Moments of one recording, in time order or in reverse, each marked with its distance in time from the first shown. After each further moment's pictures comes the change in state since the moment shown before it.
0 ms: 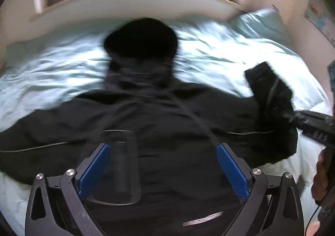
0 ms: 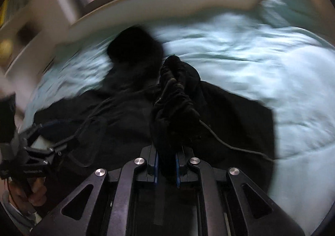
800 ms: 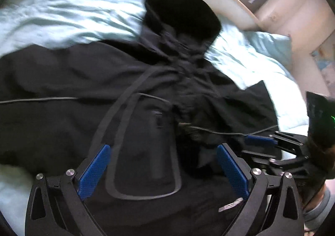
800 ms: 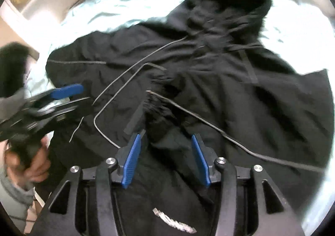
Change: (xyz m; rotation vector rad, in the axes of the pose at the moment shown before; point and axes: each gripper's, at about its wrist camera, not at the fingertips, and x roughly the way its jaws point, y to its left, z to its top) left arm 0.082 0.119 -0.049 -0.236 0.125 -0.294; right arm 0.100 0.080 -0.031 -0.169 0.242 0.063
